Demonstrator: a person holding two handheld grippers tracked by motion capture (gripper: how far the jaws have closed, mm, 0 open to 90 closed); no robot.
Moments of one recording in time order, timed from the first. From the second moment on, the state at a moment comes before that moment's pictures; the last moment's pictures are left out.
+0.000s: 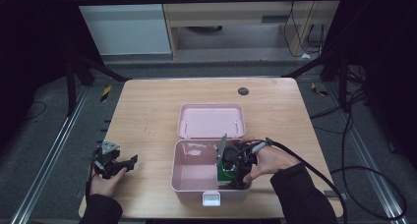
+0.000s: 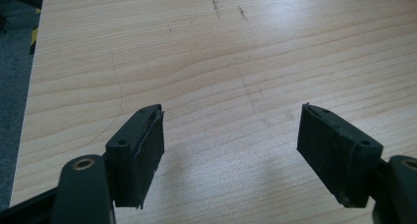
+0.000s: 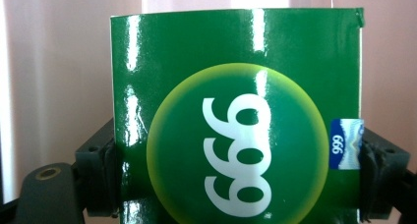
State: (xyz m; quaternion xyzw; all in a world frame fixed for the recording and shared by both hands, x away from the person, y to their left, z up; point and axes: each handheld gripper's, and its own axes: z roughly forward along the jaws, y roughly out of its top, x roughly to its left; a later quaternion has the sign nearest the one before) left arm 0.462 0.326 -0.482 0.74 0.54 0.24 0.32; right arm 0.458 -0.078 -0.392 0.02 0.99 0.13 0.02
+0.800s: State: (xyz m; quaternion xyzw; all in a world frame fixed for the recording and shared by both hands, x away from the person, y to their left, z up) left arm 0.462 0.325 -0.482 0.74 0.54 0.24 0.32; right arm 0.460 -0.103 -0.360 0.06 0.98 0.19 0.05
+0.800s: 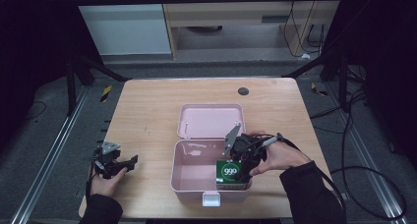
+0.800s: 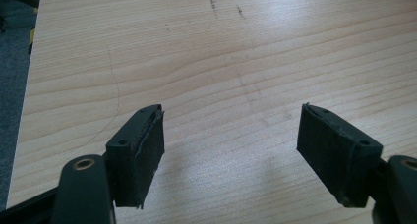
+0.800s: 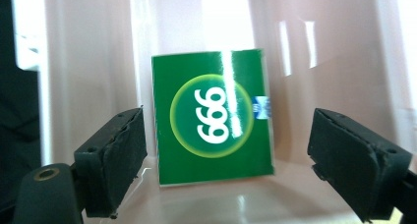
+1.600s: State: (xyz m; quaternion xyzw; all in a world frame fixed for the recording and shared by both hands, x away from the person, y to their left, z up) left arm 0.462 0.323 -0.482 0.75 0.54 0.24 0.32; right arm 0.456 -0.227 -0.367 0.31 0.85 0.36 0.22
